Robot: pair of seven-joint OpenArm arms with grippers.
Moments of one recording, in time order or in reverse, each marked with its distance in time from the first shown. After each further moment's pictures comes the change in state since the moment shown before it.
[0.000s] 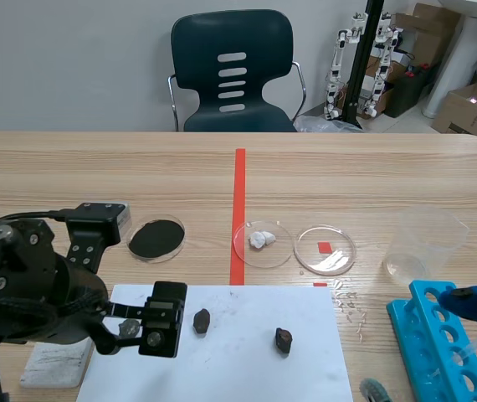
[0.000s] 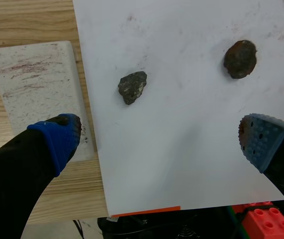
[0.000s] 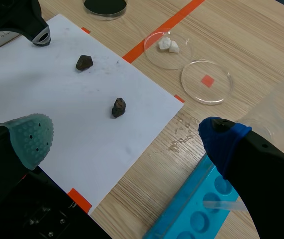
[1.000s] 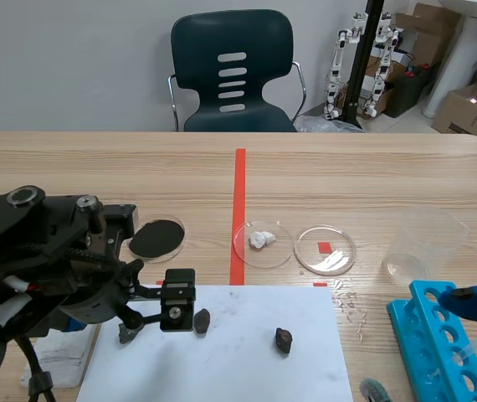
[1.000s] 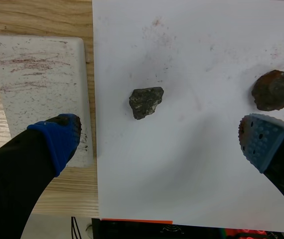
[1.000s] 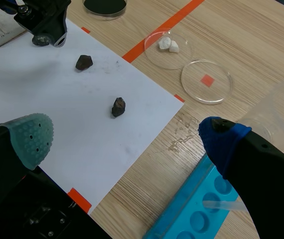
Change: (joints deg) left arm -9.4 5.5 2.9 -12.2 4.3 8.0 6.7; right arm 0.0 0.0 0.0 0.0 0.0 0.0 0.0
